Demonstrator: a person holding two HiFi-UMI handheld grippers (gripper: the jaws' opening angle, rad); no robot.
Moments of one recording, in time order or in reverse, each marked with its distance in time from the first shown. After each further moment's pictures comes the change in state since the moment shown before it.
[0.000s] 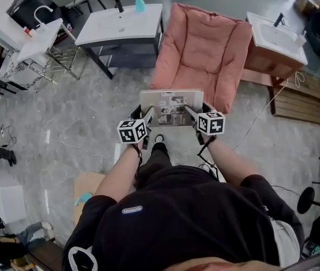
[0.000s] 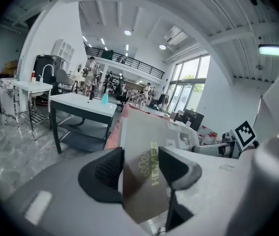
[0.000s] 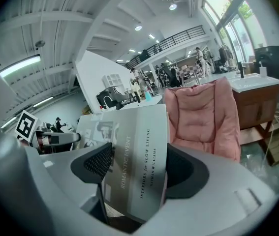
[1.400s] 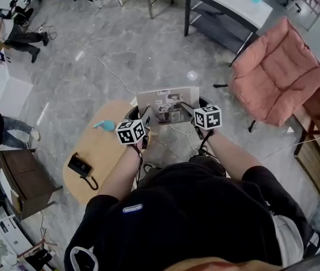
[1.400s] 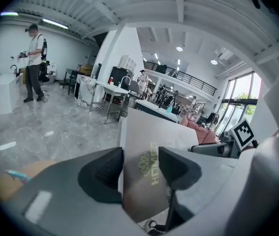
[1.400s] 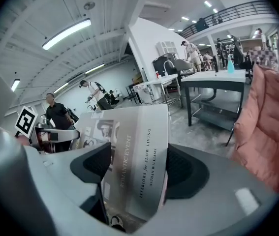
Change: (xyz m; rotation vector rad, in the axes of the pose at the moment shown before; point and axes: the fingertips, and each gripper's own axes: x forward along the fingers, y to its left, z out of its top) left arm -0.398 0.189 -0.205 -0.366 -0.137 0.518; right arm 0.063 0.388 -0.209 -0.362 0.341 0.473
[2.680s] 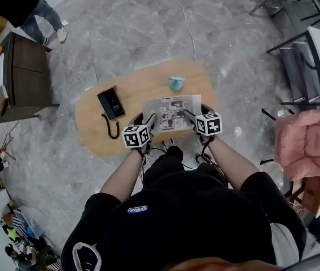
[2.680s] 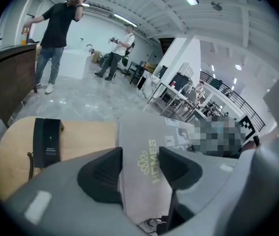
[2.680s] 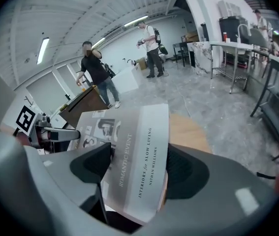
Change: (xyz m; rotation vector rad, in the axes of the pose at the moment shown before) left arm -0.286 0.326 -0.229 -0.489 -0.007 0.396; right arm 0.217 0.377 -0.195 -0.343 0.463 0.331
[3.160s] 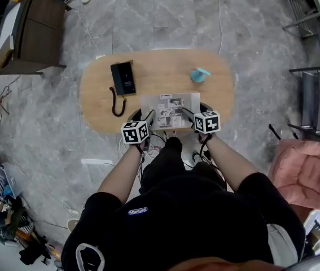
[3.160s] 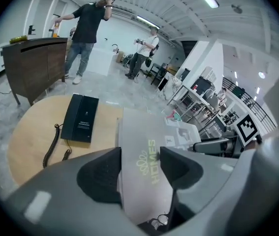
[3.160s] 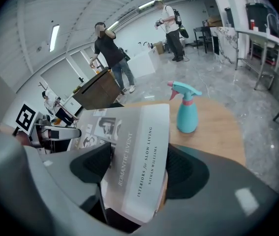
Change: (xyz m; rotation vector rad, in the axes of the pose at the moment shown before) left arm -0.028 0.079 -0.079 -0.169 -0.026 0.185; right arm 0.083 0.051 -0.052 -0.127 0.160 0.152
